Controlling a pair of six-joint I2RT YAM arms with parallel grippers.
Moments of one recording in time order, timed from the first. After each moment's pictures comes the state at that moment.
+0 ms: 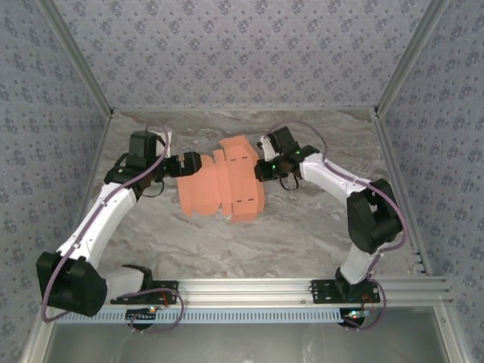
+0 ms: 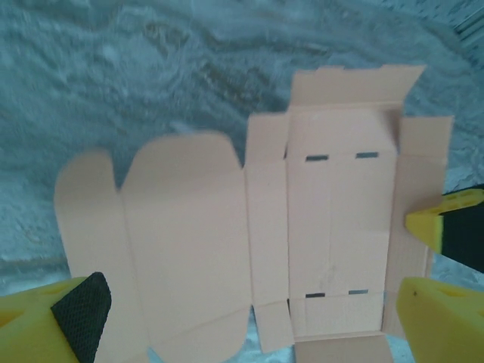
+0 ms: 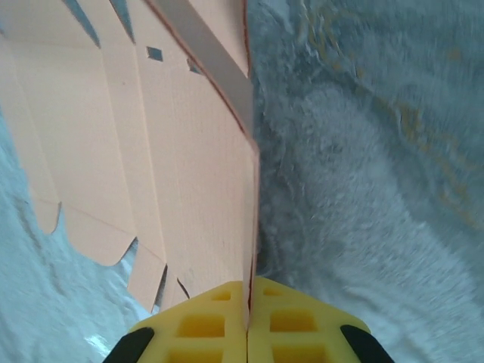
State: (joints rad) left arm -0.26 1.20 1.04 -0.53 0.28 -0.34; right arm 0.52 1.74 1.32 -0.57 -0.28 0.18
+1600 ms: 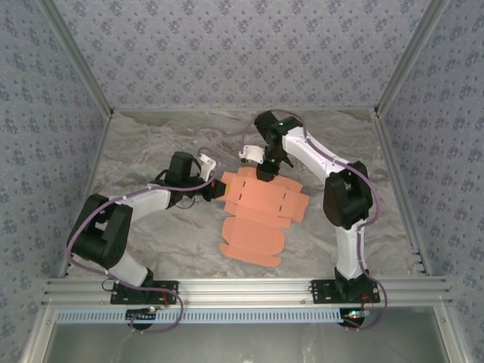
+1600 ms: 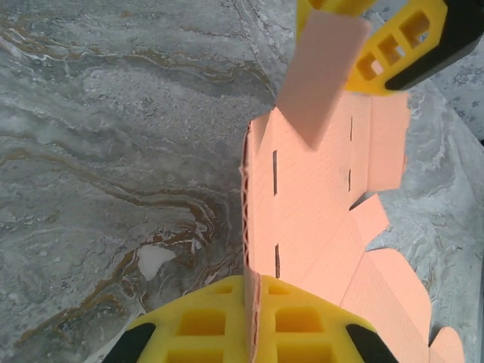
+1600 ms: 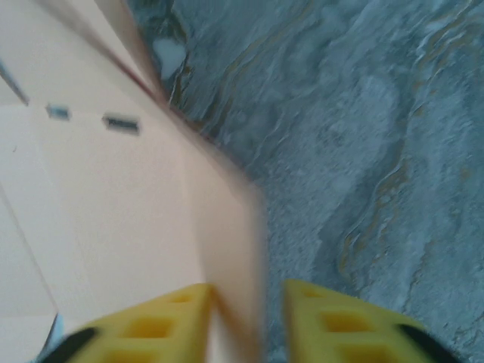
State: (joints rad) left arm -0.42 1.57 0.77 0.09 0.71 -0.14; right arm 0.51 2.03 1.81 -1.14 -0.19 -0.80
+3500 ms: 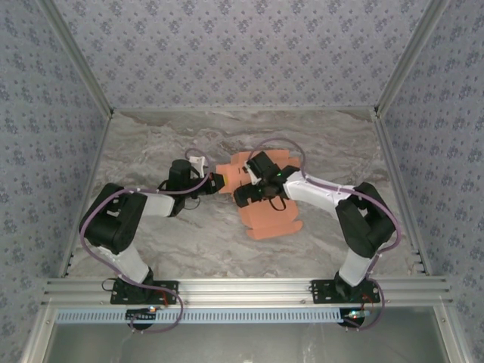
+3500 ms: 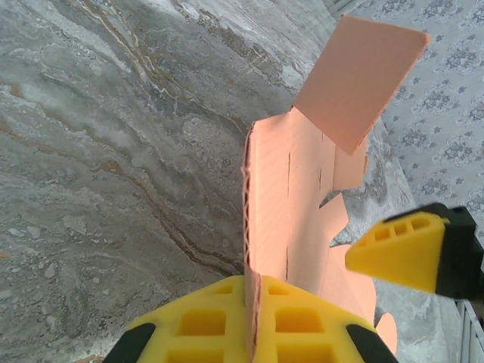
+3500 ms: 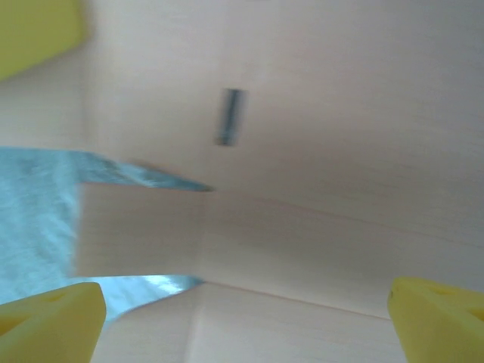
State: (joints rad) left arm -0.41 1.70 0.64 0.61 0.54 -0.67; right arm 0.75 1.73 1.16 -0.46 -0.05 0.27
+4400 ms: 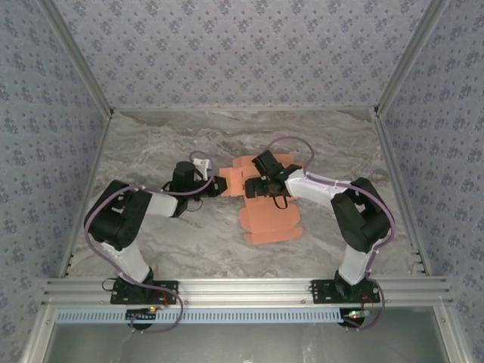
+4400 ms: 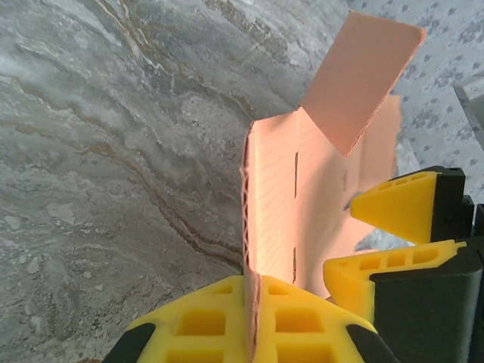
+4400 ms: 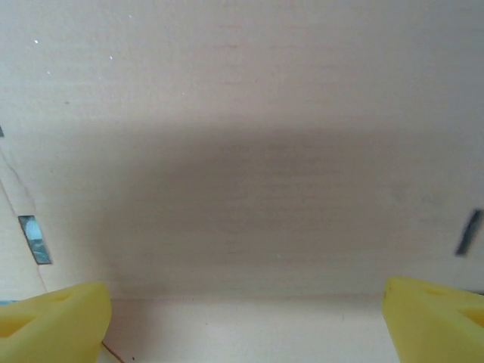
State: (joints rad) left arm -0.44 1.76 0.64 0.62 0.53 -0.61; right arm 0.65 1.77 1.11 -0.42 0.09 0.47
